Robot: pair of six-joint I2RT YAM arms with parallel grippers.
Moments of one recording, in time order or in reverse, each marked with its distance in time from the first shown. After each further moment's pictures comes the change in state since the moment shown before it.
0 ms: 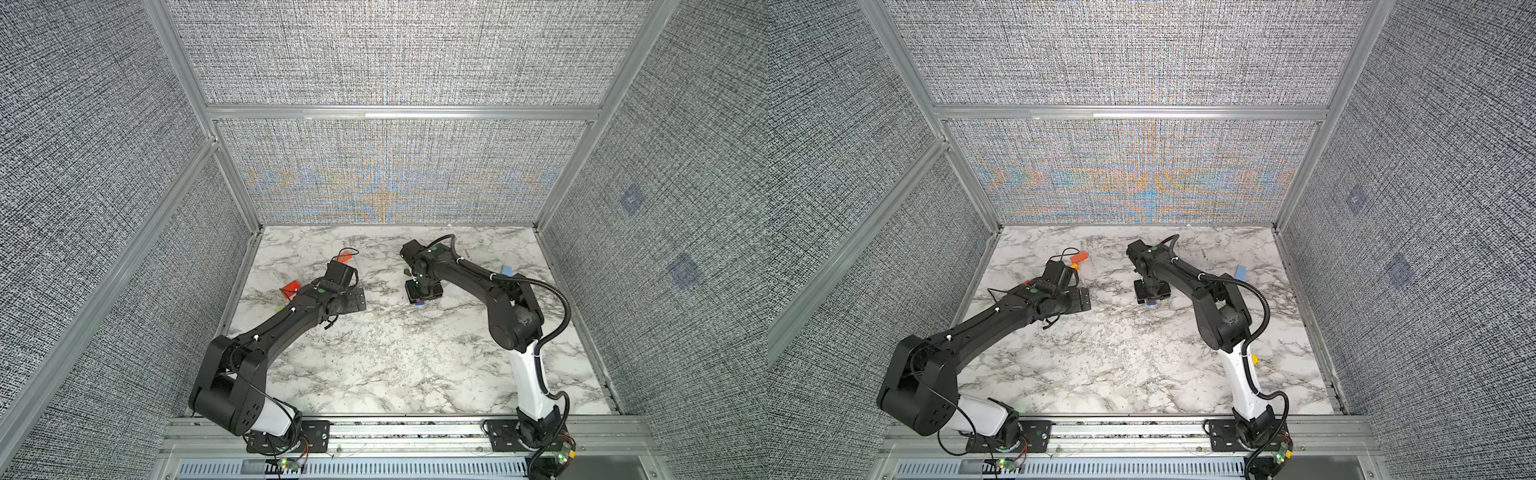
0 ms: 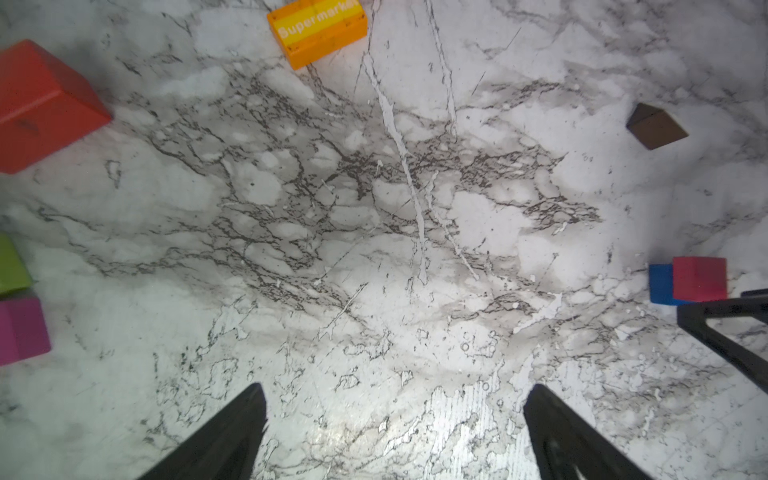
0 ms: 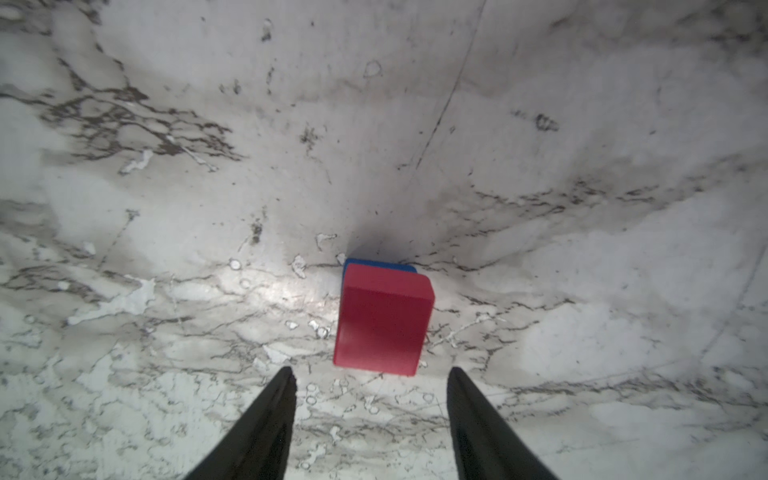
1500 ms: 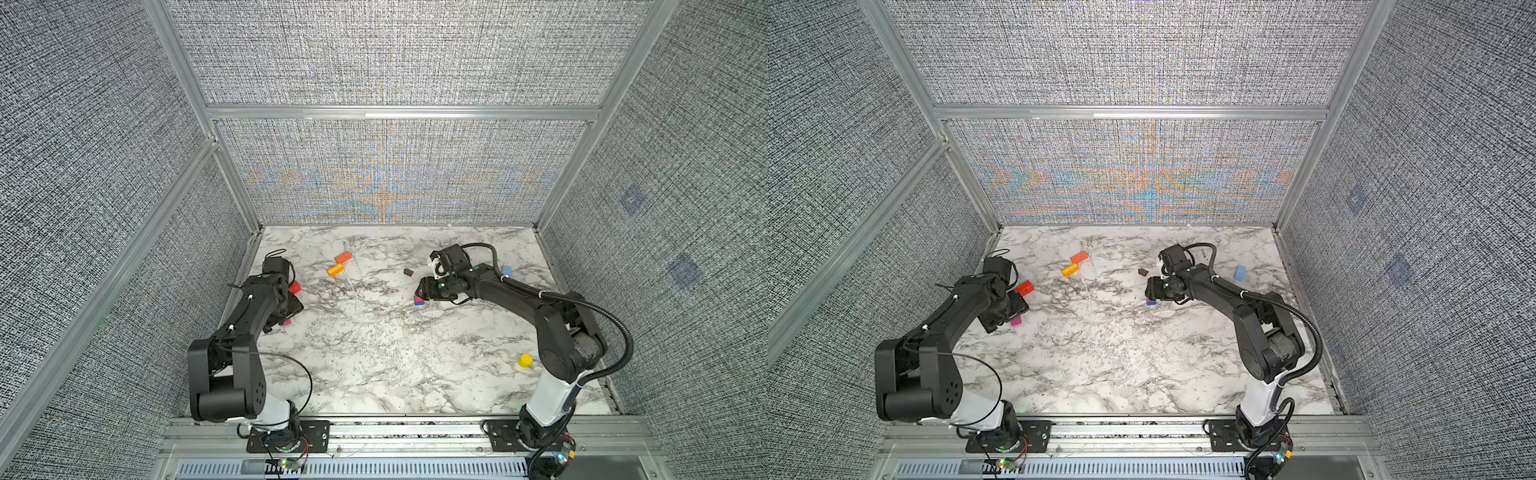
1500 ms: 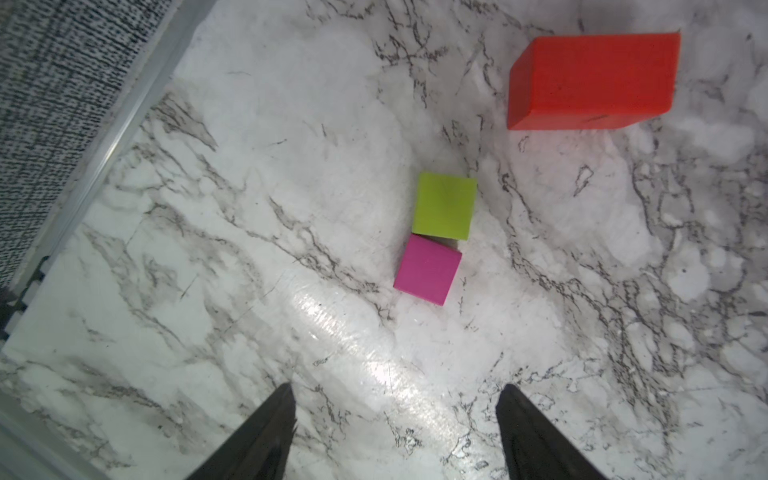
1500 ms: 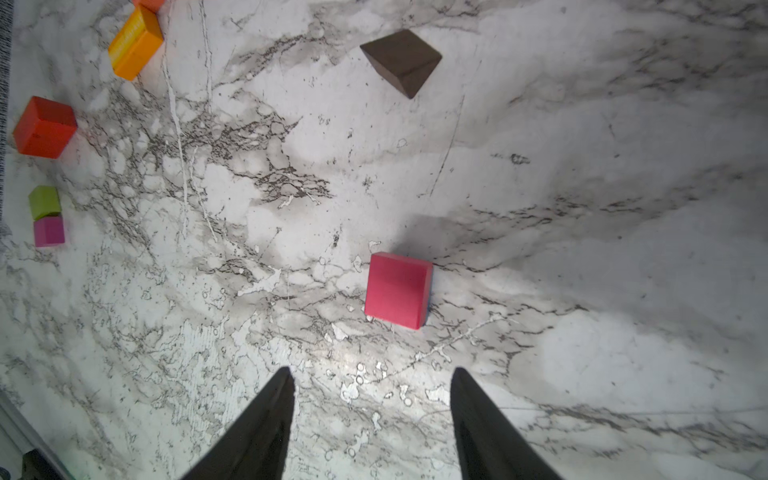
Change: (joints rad) left arm 0.511 0.071 0.068 -0.328 -0.072 -0.057; right arm -0.137 -0.405 -0.595 0.620 -0.302 0.065
